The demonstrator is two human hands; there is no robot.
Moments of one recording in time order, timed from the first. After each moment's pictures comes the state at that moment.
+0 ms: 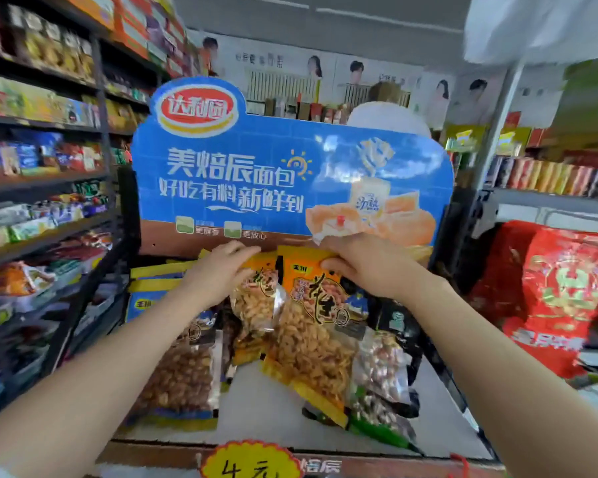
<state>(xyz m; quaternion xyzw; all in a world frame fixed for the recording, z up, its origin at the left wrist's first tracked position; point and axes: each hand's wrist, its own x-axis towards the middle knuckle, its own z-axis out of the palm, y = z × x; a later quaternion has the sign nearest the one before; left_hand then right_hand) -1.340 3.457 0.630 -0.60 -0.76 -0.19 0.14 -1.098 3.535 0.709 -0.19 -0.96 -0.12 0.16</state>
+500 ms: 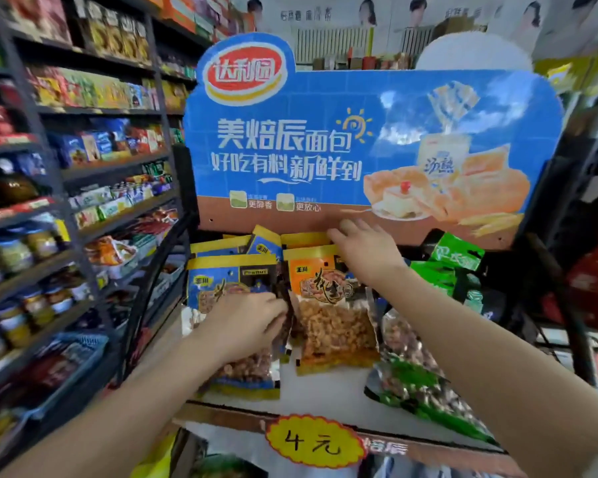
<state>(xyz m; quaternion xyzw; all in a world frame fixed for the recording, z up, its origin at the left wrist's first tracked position) -1.319 3.376 0.577 -0.67 -0.70 -0.10 0.22 -1.193 3.563 0.633 -0.23 -0.93 -0.24 0.16</state>
